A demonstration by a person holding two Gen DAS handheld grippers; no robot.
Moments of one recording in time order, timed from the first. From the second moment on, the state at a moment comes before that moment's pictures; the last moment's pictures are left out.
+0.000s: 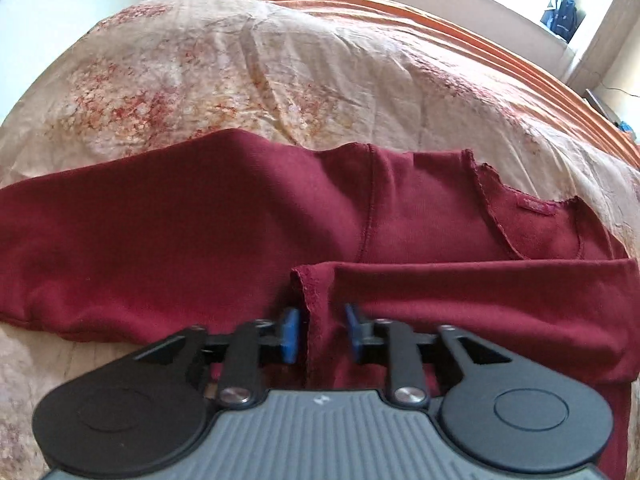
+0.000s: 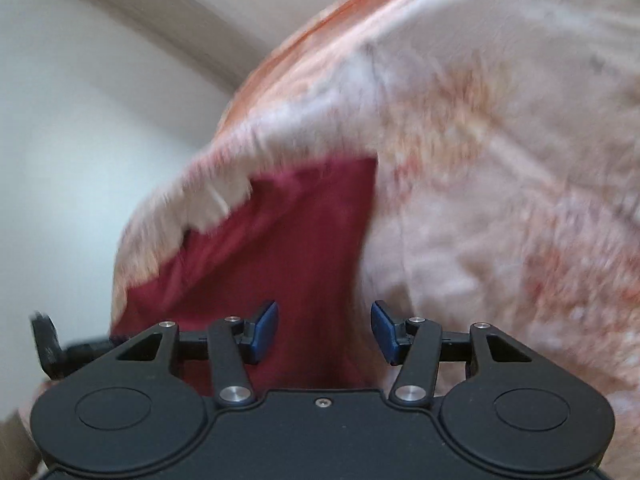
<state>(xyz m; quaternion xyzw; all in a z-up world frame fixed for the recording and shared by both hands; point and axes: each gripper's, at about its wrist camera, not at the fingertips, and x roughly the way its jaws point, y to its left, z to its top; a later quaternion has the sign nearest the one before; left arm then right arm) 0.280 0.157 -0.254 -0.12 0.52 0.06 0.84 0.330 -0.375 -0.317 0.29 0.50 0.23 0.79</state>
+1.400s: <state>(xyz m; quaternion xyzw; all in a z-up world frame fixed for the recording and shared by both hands) 0.317 0.010 -0.282 -0.03 0.50 -0.12 0.86 0.424 -0.391 -0.341 0.27 0.46 0.26 0.80</state>
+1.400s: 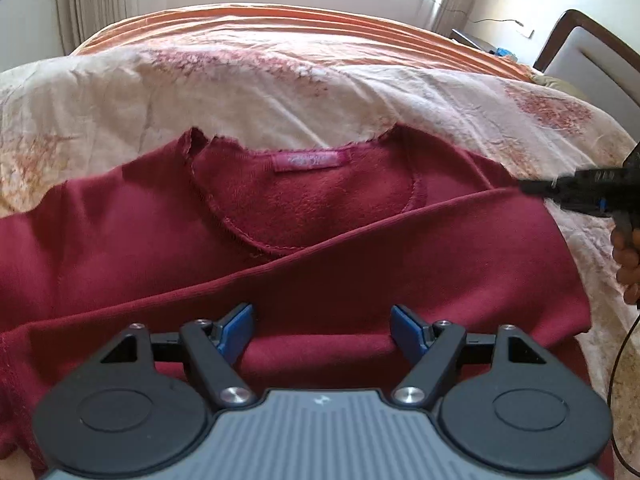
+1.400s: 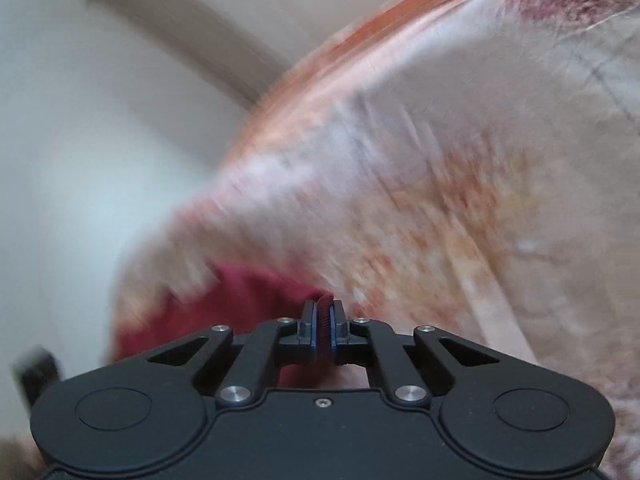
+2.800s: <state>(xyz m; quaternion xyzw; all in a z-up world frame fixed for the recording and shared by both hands) 0.140 0.381 -0.261 -0.20 0.42 0.19 0.87 0.284 -0.160 -0.237 0.24 0.48 0.36 0.77</state>
